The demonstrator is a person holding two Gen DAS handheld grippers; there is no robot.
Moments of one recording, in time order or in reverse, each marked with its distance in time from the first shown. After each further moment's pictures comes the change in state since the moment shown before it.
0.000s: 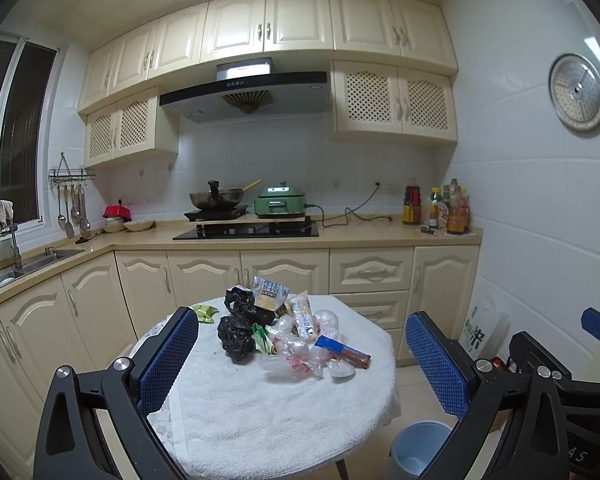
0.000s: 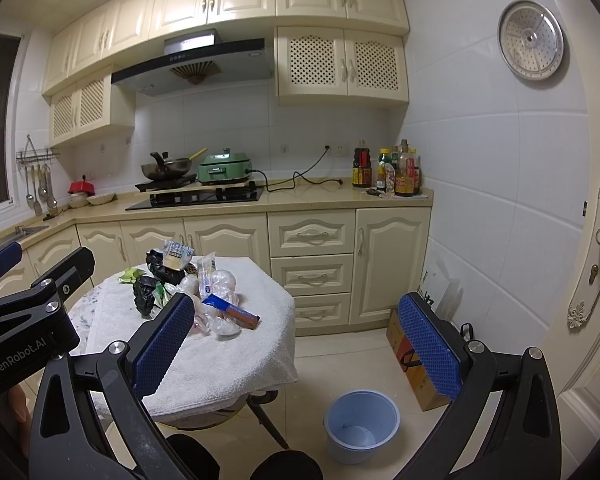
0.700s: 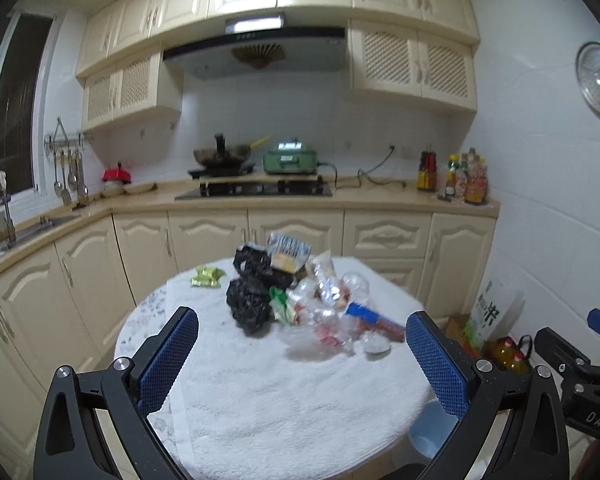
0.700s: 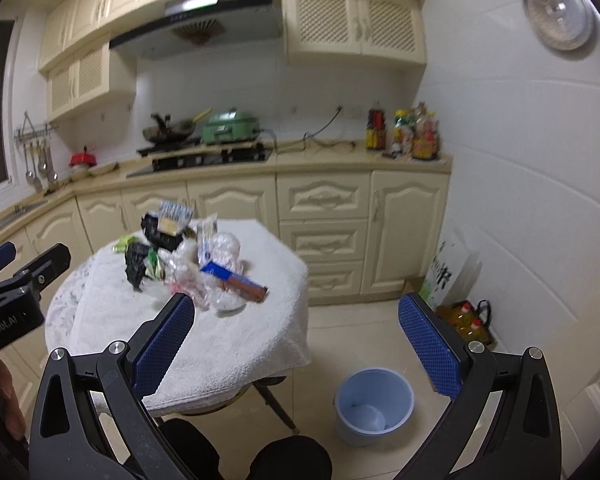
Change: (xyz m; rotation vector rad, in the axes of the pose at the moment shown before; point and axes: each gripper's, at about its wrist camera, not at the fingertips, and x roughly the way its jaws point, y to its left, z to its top) left arm 0.090 0.053 -0.020 -0.032 0.154 0.006; right arm 0.083 0.014 -0.026 -0.015 0.152 0.039
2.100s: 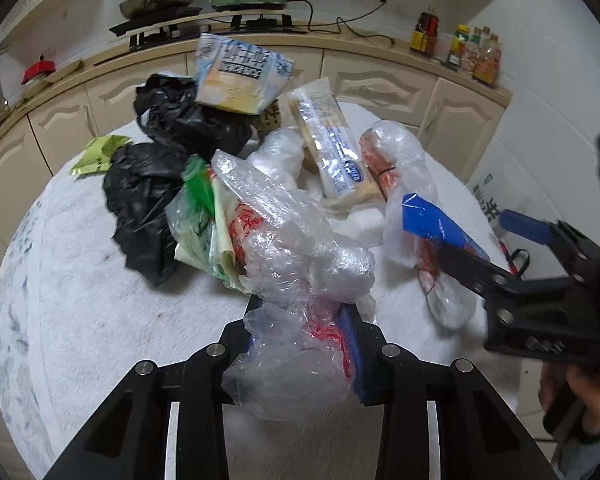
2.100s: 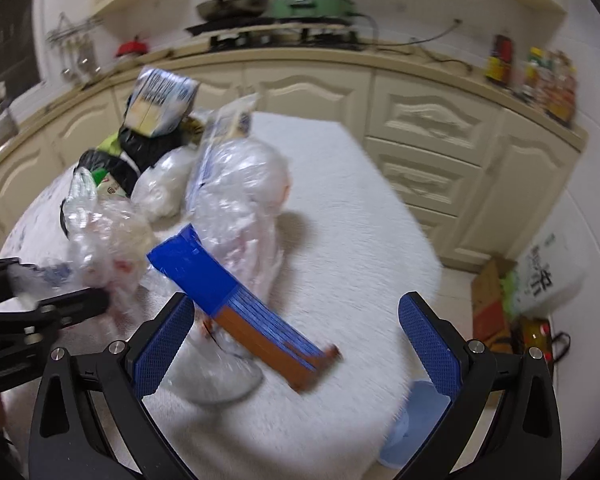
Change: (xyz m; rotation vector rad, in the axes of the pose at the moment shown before) left arm 0.322 -0.006 -0.008 0.025 0.512 -0.151; right arm 0.284 0.049 0.000 -0.220 0.357 0.267
